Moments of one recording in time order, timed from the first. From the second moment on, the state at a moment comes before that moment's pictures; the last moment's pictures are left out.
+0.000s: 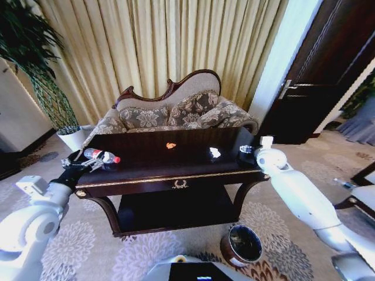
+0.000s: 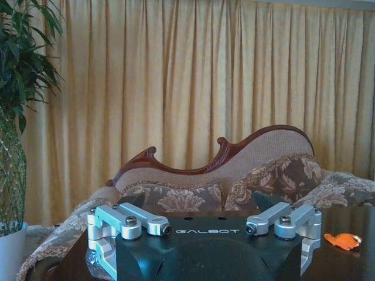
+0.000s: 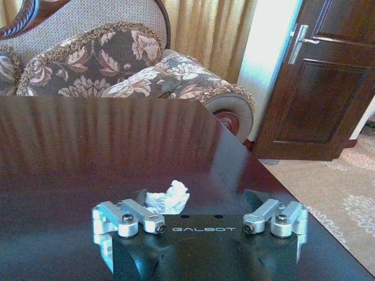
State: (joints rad) left arm 1.55 -0.96 -1.06 -2.31 -0.82 0.40 -0.07; right arm -0.66 0.78 0.20 1.60 0.96 -0.67 0.57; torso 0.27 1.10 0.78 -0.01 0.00
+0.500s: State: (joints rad) left arm 1.54 -0.96 -1.07 -2.31 -0.82 0.40 -0.06; right arm -0.67 0.78 0.18 1.62 0.96 -0.66 0.57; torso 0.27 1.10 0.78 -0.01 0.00
